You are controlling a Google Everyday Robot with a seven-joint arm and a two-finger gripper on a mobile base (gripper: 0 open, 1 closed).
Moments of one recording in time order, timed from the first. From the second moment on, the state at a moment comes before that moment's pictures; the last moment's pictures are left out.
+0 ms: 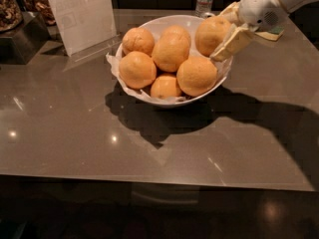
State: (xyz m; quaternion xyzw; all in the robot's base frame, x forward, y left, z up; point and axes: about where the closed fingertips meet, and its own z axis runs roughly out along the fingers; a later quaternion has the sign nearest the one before) arm 0.623 -0.146 0.963 -0.66 0.66 0.14 0.34
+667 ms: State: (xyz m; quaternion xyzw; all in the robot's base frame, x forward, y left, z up) arm 0.570 -0.163 1.028 -0.61 0.68 0.10 0.40
